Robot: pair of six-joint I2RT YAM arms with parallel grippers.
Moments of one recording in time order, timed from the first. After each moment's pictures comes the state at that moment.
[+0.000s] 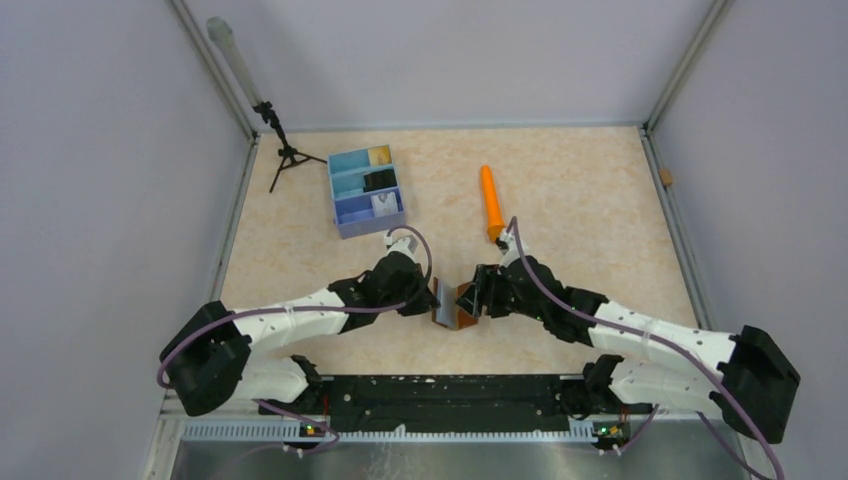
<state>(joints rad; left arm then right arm) -0.88 1.26 0.59 -0.05 0.00 -0.94 0.94 0.98 0.54 -0.13 0.09 0.76</state>
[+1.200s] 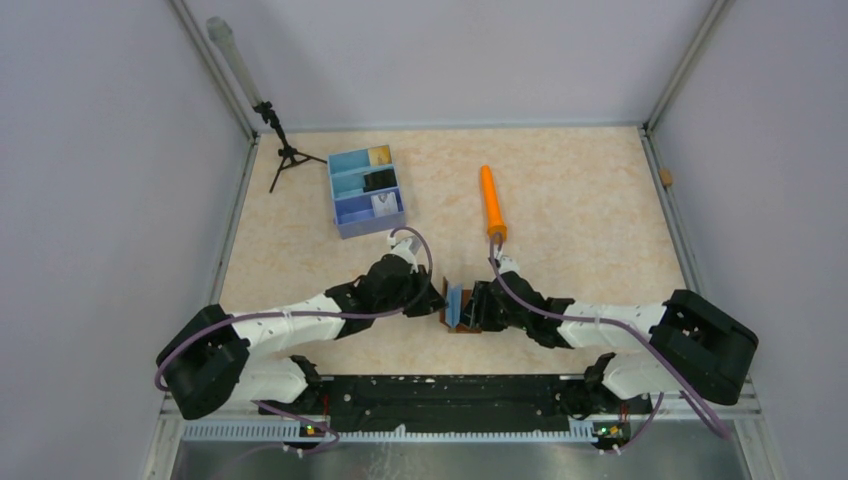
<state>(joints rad) -0.88 1.24 0.52 0.11 0.10 -0.94 0.95 1.30 0.39 0.20 0.04 0.92</state>
